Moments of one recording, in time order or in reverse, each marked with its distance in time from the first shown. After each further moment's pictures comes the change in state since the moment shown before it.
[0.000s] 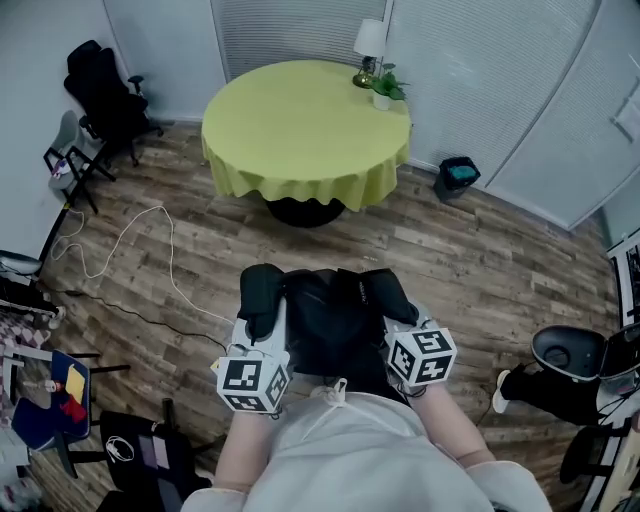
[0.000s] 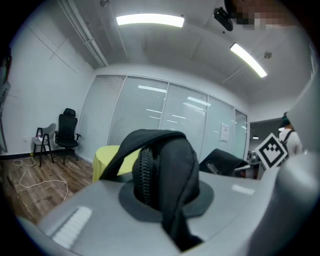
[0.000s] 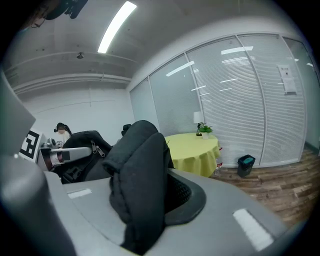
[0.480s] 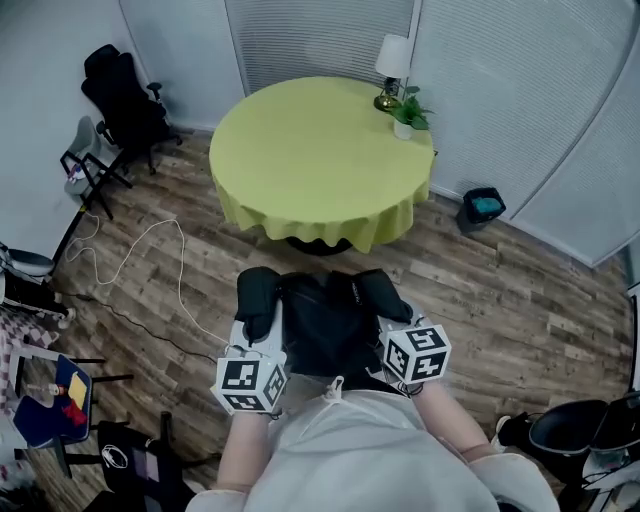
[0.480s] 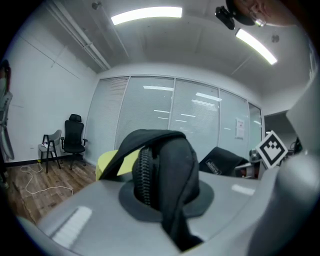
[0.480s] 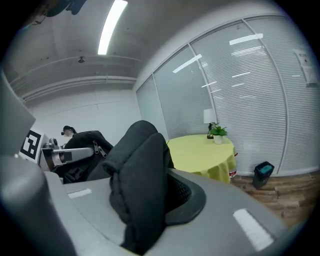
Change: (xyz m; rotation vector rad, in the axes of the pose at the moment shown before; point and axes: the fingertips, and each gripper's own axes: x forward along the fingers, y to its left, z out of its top) left arm 0.165 0.026 0.031 0.027 -0.007 0.132; right arm 0.151 -0.092 0.075 -0.034 0.005 0.145
